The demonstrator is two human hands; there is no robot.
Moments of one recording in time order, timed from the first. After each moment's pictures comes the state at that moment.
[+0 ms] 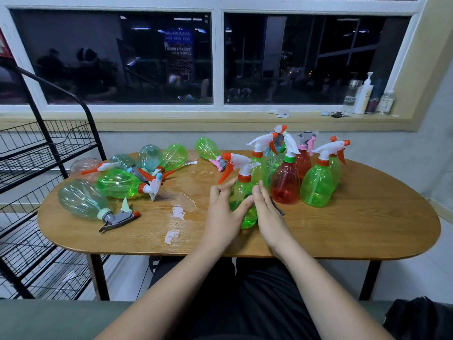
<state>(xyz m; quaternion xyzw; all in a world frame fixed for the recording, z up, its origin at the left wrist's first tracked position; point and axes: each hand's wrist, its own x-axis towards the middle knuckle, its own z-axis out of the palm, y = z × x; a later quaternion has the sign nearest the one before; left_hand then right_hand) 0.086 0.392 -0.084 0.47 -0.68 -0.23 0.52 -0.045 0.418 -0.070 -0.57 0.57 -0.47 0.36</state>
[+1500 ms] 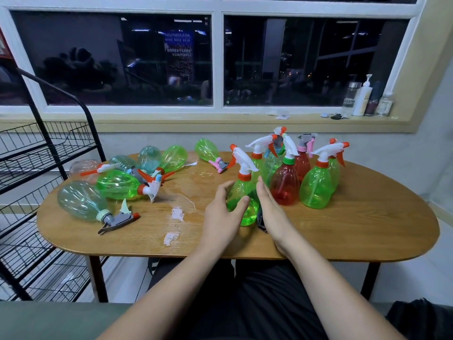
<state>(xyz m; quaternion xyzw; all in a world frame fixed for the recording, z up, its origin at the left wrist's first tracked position) 0.087 0.390 -0.087 0.48 -0.65 -0.26 0.53 -0.054 0.421 -0.055 -0.57 0.52 -0.50 0.40</state>
